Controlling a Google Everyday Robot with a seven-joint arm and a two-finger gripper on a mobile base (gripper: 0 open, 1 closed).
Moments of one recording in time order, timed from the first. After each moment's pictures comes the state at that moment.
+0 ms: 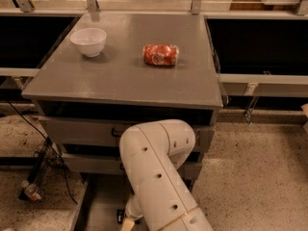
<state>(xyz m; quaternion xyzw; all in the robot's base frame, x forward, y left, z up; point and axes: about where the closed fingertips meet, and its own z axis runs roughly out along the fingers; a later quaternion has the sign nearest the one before) 0.463 0.135 0.150 -0.61 0.75 0.16 0.17</state>
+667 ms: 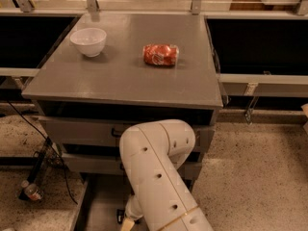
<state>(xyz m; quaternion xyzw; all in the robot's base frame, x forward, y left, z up) 0.463 0.135 0.150 -0.61 0.75 0.16 0.17</state>
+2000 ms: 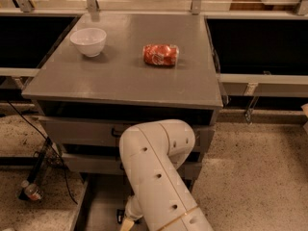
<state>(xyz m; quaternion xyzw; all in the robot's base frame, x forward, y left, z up) 0.463 0.135 0.150 -0.61 0.75 0.16 0.17</state>
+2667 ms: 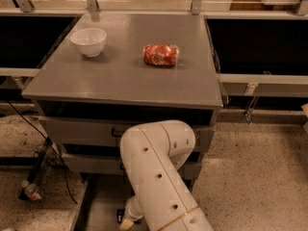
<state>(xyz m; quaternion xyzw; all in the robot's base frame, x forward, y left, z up) 0.462 0.135 0.148 -0.61 0.76 0.17 0.18</state>
